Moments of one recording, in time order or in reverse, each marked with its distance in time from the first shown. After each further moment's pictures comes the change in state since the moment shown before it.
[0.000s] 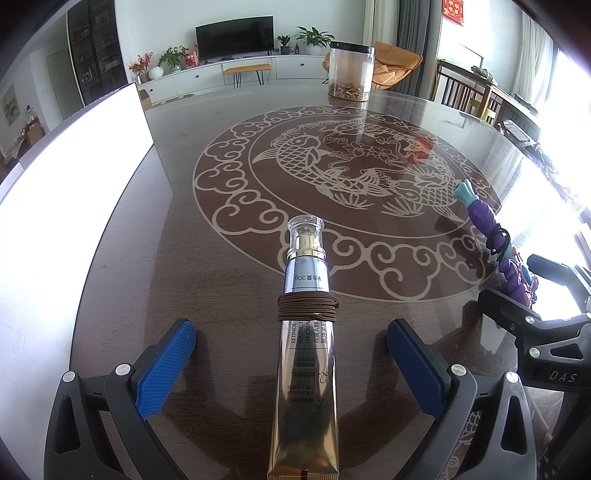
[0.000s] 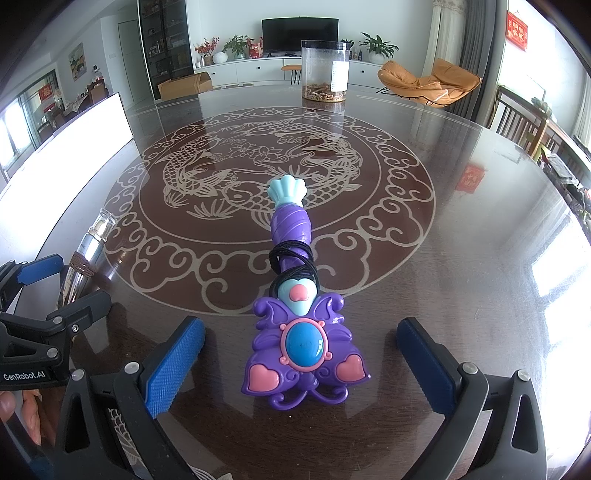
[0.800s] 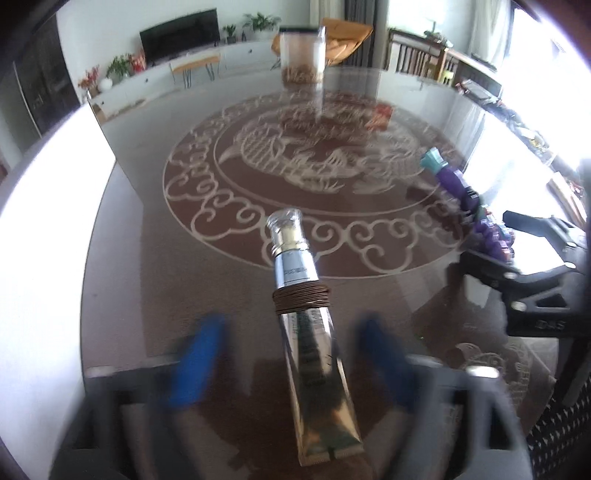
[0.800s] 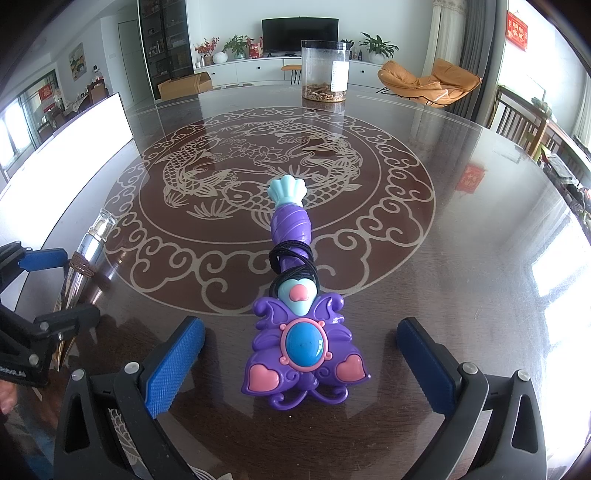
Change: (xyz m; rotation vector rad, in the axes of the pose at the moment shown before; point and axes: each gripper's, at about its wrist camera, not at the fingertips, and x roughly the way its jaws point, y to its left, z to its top) left arm -0.016 0.008 0.009 0.185 0.062 -0.105; right arm 0.000 0.000 0.000 0.000 0.000 0.000
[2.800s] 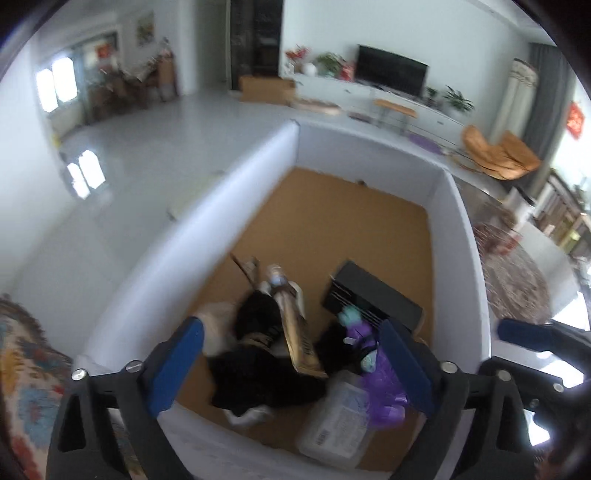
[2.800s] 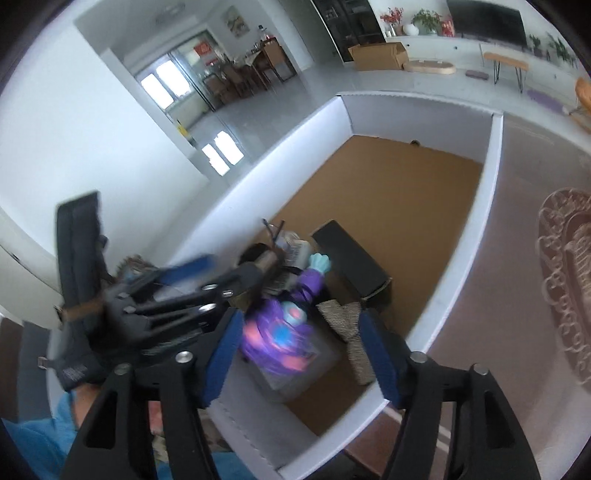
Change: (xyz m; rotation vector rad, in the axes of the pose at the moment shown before) left arm -0.223 0.269 -0.152 -0.629 -0.147 0.388; right arm -0.134 0.368 0.077 -0.294 0.132 0.640
